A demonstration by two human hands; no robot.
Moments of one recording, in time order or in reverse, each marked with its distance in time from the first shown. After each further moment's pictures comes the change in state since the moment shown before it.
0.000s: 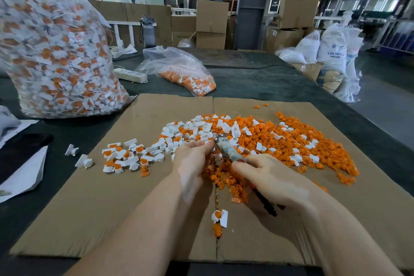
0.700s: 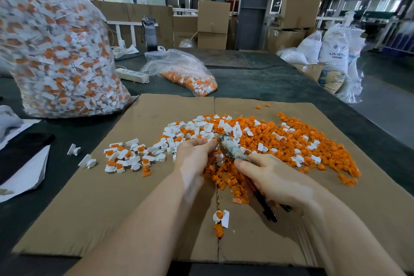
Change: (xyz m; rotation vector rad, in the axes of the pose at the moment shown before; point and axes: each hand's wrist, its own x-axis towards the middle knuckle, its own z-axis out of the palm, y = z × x) left_hand 0.003 0.000 0.001 0.019 -0.029 0.062; right_hand 0.000 -0.001 -0.002 0.062 -0.012 0.016
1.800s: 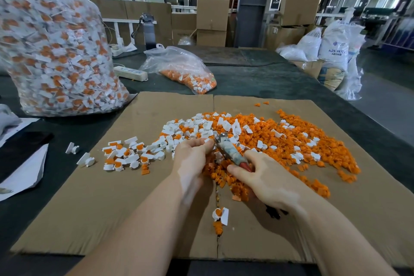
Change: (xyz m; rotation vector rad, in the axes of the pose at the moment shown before) left_hand -0.003 -0.004 -0.001 -0.045 0.001 -0.003; right_hand 0.003 0.007 0.016 -0.117 0.150 -0.093
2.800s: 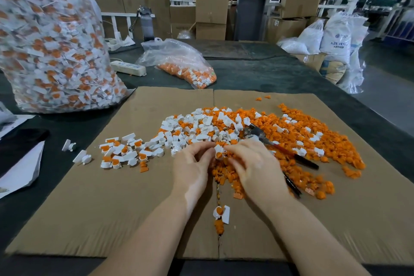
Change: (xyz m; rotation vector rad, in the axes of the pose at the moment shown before) left_hand -0.003 -0.029 -0.018 0.445 -0.026 0.411; right_hand 0.023 0.022 0.038 -0.297 0.548 -0.392
